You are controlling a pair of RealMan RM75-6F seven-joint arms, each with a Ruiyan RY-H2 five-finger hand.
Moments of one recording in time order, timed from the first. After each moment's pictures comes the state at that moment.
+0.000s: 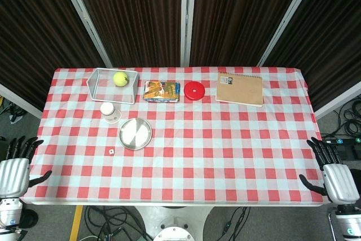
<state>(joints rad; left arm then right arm) -0.03 -1.26 -0.05 -1.54 1.47 1.55 0.10 0.06 -1.11 -0.01 -1.53 -1.59 1.52 0.24</state>
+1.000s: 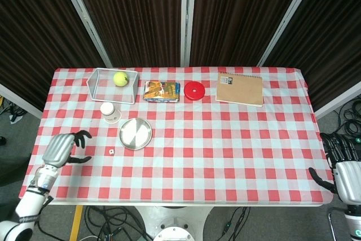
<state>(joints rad) -0.33 -1.30 -0.12 -1.49 1.45 1.11 -0.16 0.04 -1.09 0.05 -1.55 -1.62 1.62 0.17</state>
